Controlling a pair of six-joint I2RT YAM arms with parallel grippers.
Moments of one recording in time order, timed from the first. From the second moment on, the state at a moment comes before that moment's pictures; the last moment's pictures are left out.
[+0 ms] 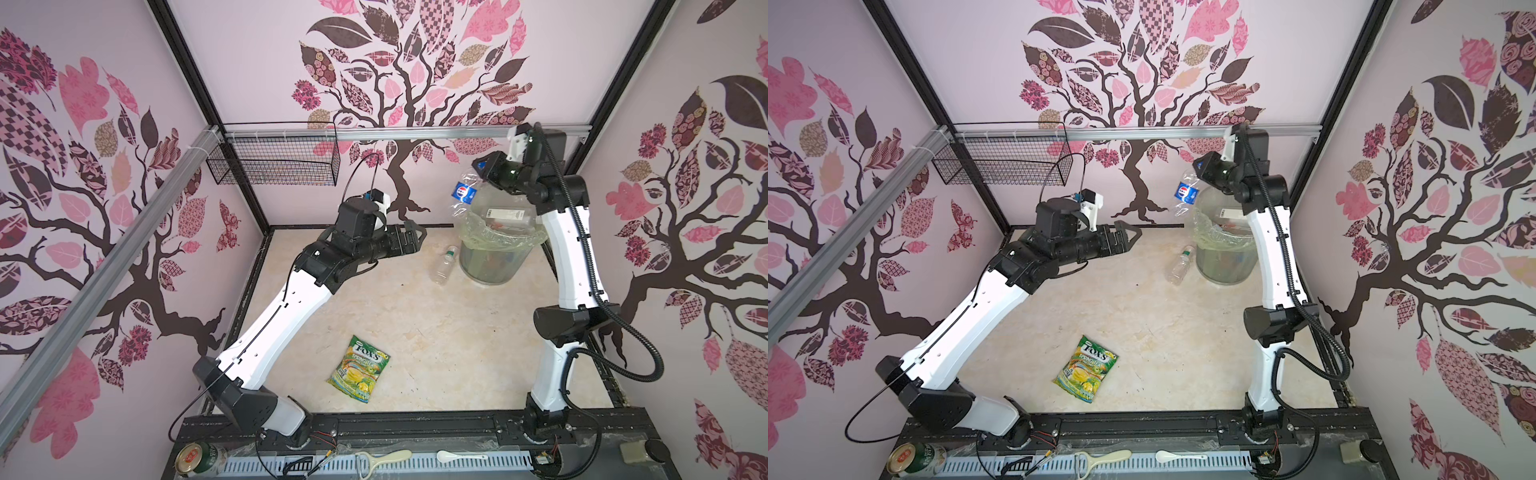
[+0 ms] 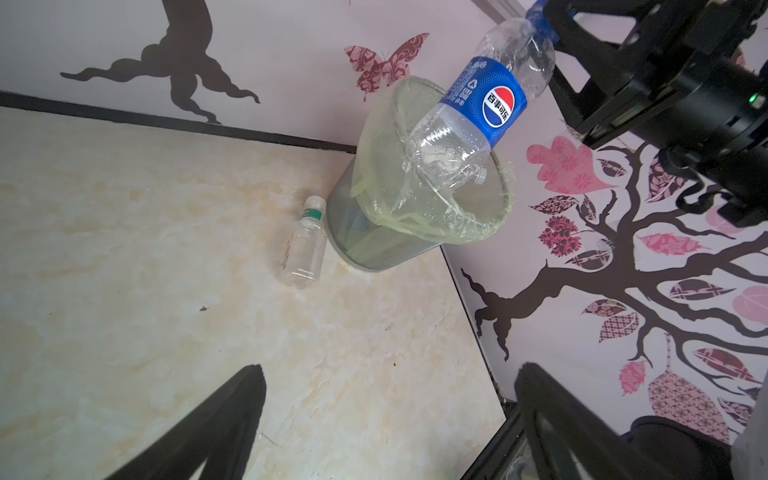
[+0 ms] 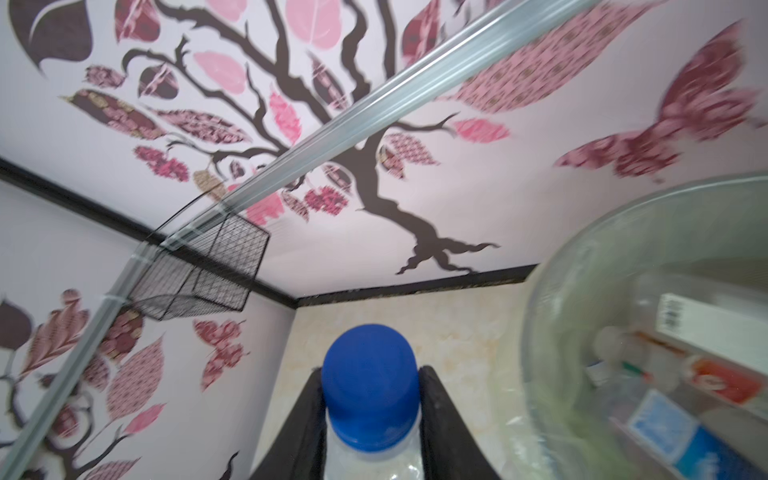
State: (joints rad) left arm -0.62 1.52 1.76 -0.65 0.16 -0.65; right arm 0.13 2.01 2.63 -0.92 -0.23 0.55
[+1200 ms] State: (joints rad) left arm -0.63 1.50 1.64 -0.62 0.18 -0.71; right arm 0.07 1.83 2.30 -0.71 0.25 0.42
